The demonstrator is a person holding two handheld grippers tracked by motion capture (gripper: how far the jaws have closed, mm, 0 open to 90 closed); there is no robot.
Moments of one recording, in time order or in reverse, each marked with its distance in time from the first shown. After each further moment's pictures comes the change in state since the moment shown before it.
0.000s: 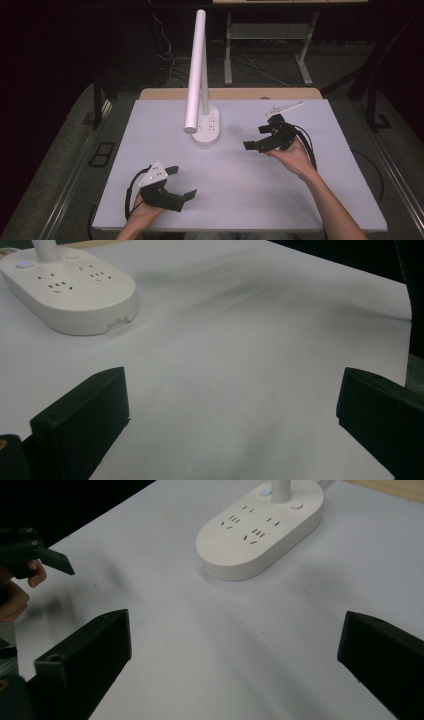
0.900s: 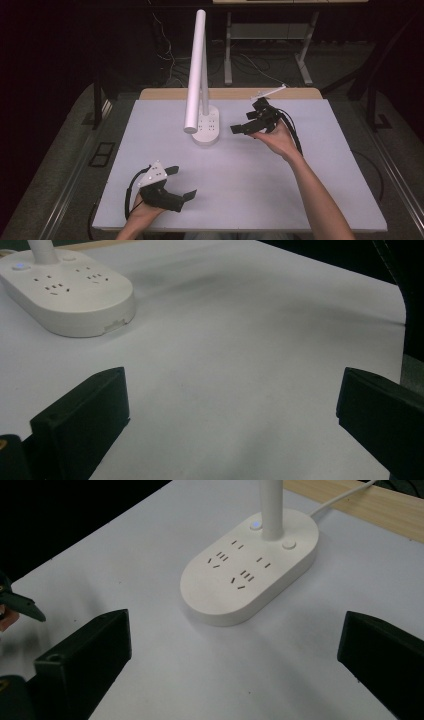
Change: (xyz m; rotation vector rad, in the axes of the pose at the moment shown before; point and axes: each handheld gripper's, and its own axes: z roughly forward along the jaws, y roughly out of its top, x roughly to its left) left arm 0.000 0.000 -0.001 -0.005 -0.013 -0.001; right arm -0.014 0.047 0.036 0.007 -0.002 -0.002
